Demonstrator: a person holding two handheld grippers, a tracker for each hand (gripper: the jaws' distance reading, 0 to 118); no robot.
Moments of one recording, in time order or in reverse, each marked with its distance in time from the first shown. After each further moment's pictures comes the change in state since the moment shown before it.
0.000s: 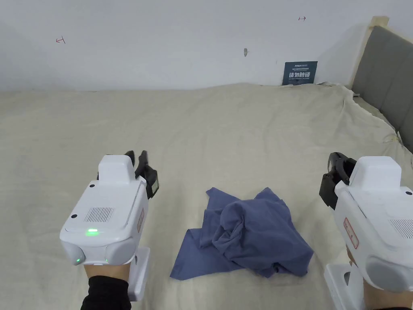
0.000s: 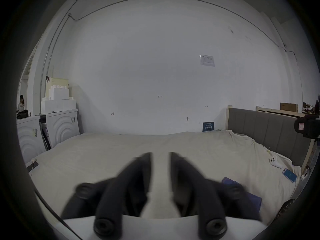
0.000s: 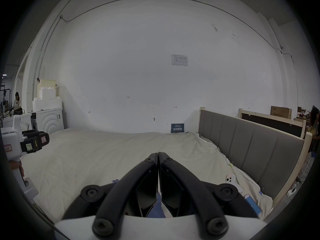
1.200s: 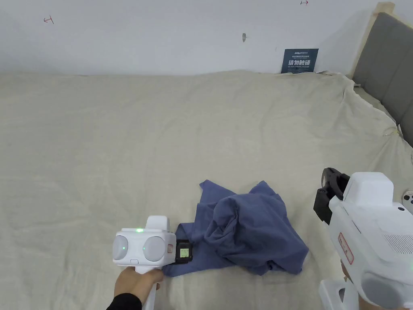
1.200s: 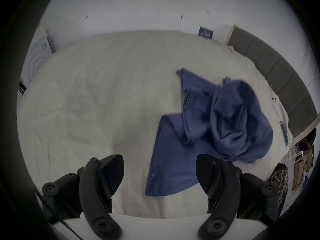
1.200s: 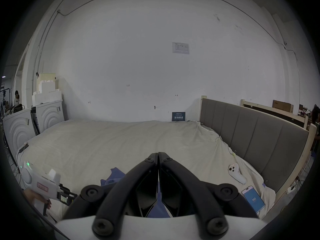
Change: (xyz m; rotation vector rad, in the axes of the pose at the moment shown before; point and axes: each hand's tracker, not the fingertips) left arm 0.044 -0.157 -0.088 -0.949 -0.120 0.053; right arm 0.007 -0.031 -0.021 -0.105 0.014 -0.003
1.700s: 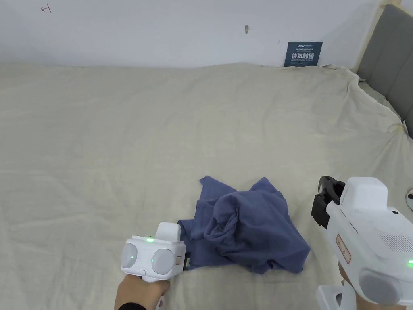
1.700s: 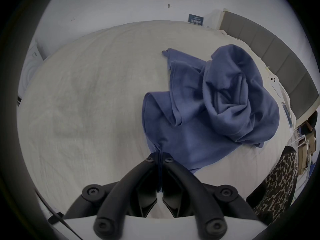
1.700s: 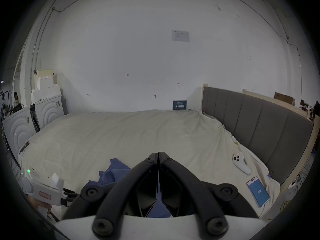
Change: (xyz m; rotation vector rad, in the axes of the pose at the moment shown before) left arm 0.012 -0.014 0.000 0.025 -0.052 -0.099; right arm 0.002 -0.015 -0.025 -0.100 0.013 -0.025
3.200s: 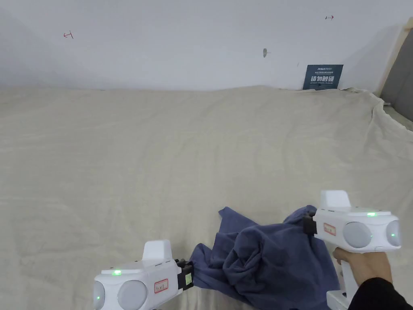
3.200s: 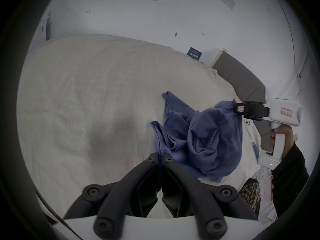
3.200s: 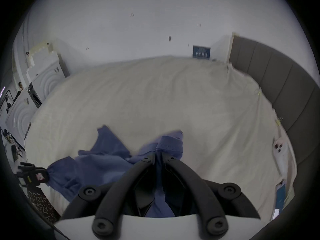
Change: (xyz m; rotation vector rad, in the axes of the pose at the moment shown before) left arm -0.056 0.028 0.045 0.162 -0.216 0.240; right arm -0.007 0.005 -0.169 -0.423 0.144 0.047
